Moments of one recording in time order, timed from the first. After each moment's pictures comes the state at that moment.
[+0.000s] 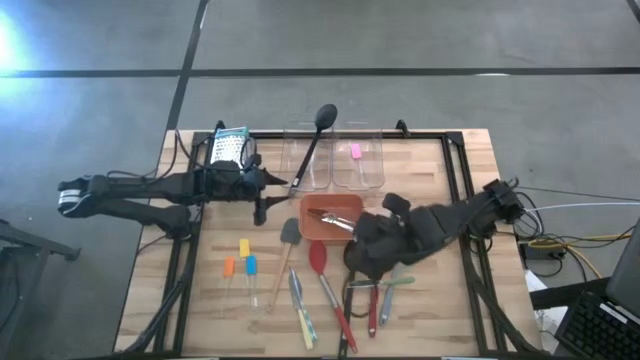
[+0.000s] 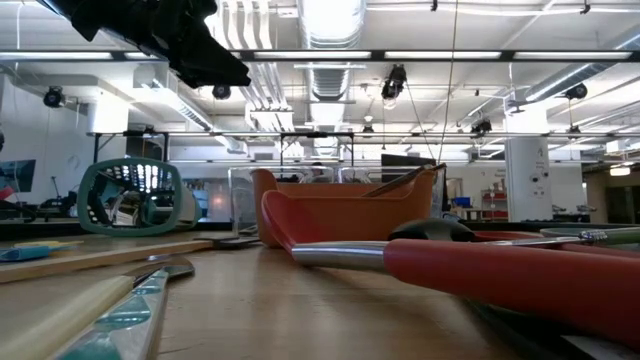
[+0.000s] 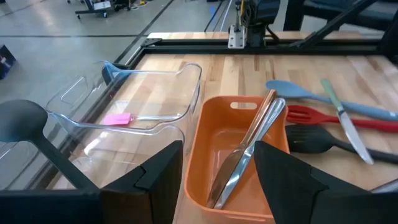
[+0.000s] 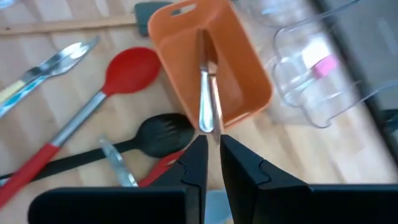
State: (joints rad) left arm 0.15 0.91 0.65 -0.05 -0.04 0.06; right arm 0.44 1.84 2.04 -1.57 0.50 0.82
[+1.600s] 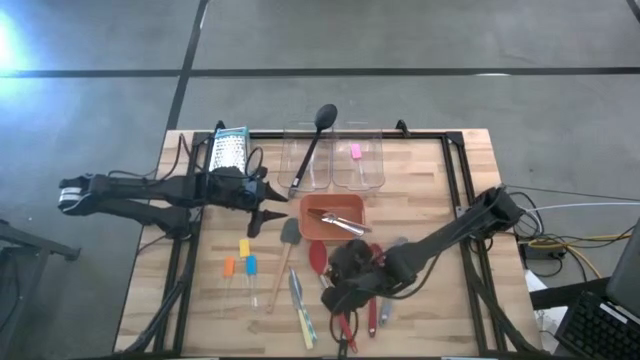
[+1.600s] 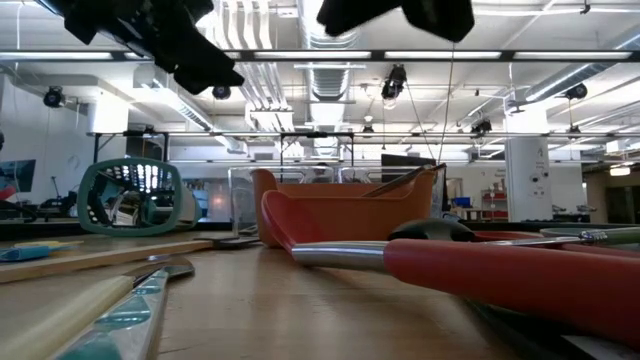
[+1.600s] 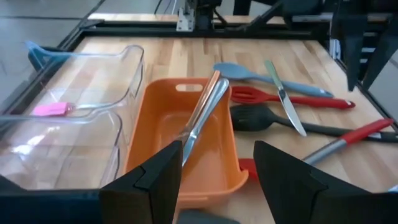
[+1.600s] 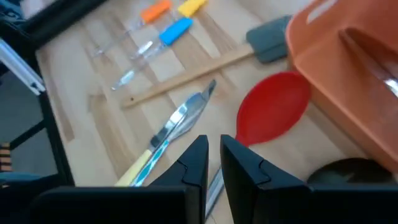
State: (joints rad) left arm 0.10 0.92 0.63 -0.10 0.11 0.03; right arm 0.49 1.90 1.58 -0.65 0.47 1.03
